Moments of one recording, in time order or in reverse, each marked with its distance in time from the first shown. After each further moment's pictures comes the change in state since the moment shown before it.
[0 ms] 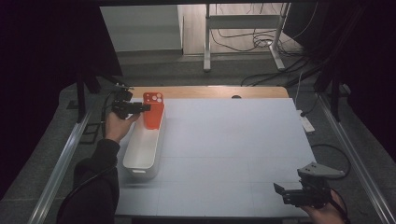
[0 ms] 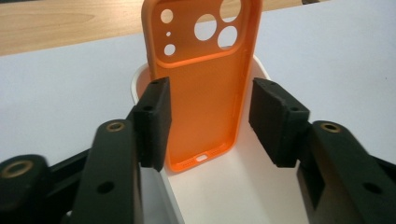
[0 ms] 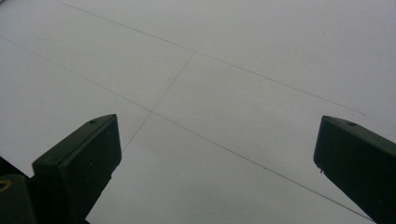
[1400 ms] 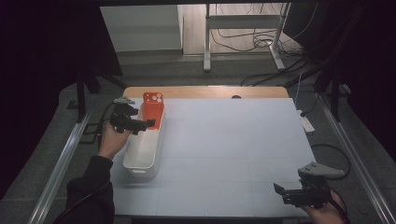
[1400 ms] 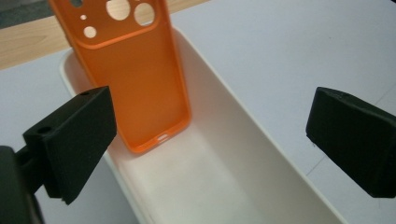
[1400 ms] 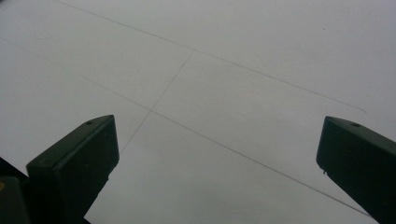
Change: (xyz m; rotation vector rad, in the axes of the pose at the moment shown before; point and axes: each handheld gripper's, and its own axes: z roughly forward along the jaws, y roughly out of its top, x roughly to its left) left arm -0.030 -0.038 -0.023 -0.061 -0.098 0.208; right arm -0.001 0.000 0.001 0.008 -0.001 0.011
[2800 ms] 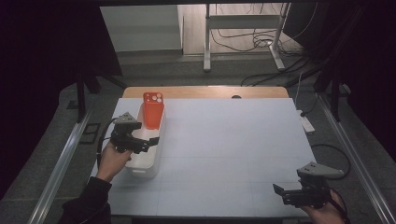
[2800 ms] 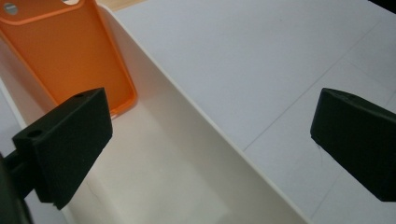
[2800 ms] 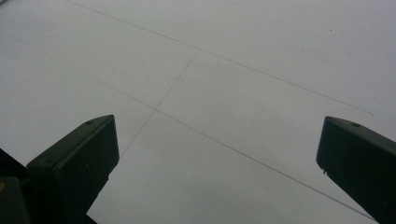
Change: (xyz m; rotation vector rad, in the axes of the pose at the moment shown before) left arm -0.052 -0.034 -0.021 -0.026 -0.044 0.067; right arm 0.000 0.000 0.001 0.001 0.019 -0.014
